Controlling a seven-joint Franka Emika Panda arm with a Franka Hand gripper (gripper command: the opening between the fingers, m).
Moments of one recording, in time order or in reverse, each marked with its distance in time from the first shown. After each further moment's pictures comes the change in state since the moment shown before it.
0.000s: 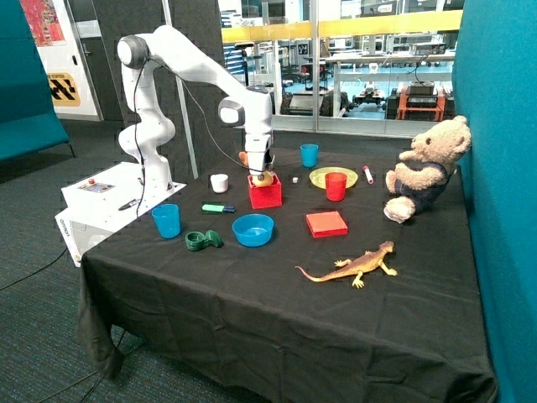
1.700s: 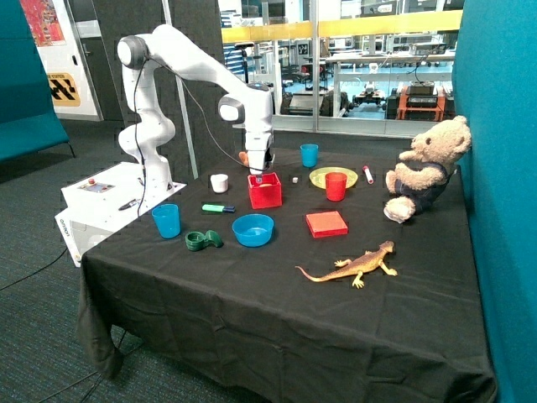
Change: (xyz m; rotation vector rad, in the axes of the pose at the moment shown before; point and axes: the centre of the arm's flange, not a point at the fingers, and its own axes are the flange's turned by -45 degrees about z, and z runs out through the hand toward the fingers) arm 0.000 0.014 -0.014 0.008 -0.010 -0.021
